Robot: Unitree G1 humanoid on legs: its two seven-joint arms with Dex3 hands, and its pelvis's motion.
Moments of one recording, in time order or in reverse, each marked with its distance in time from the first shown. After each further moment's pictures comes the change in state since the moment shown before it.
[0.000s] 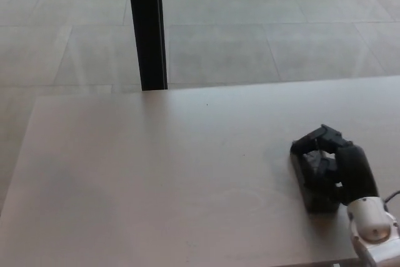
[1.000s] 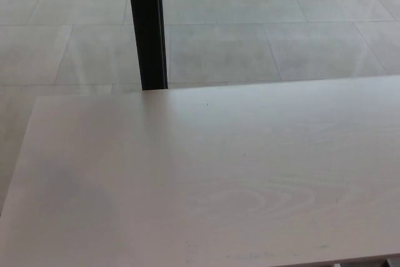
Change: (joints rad) left_arm 0.012 -0.001 0.052 0.000 -0.016 -0.001 0.038; right_arm 0.107 -0.302 -0.400 0.182 0.170 -0.008 0.037
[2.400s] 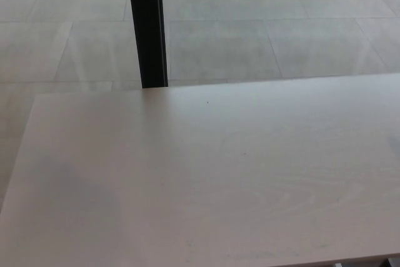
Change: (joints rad) left_arm 0.044 0.000 -0.028 -0.001 0.006 -0.005 -0.004; right_arm 0.110 -0.134 -0.314 -0.515 0.263 0.163 0.396
